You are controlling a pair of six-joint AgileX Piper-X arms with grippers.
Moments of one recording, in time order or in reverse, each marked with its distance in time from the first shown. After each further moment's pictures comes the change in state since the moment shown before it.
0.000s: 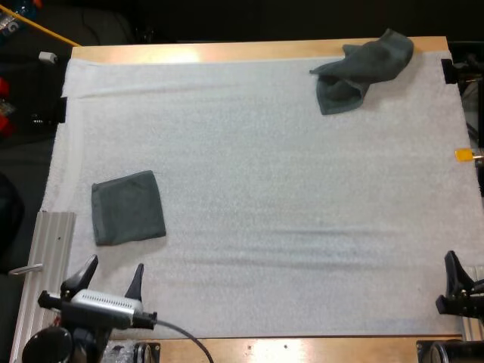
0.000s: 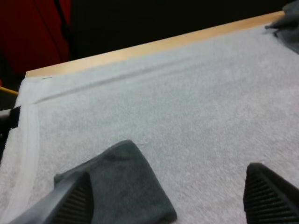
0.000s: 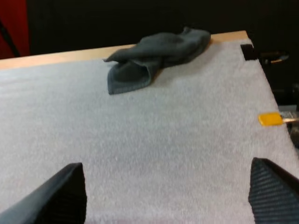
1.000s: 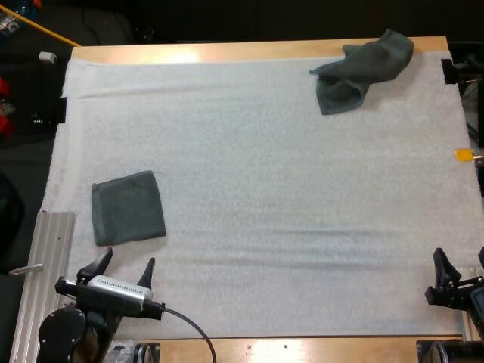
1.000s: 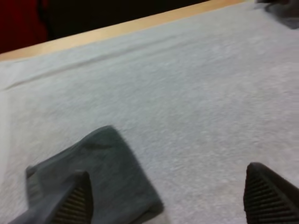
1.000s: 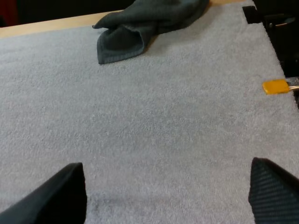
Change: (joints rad) left arm -0.076 0.002 0.130 -0.079 0.000 0.000; right arm 0.000 0.002 0.109 -0.035 0.000 0.009
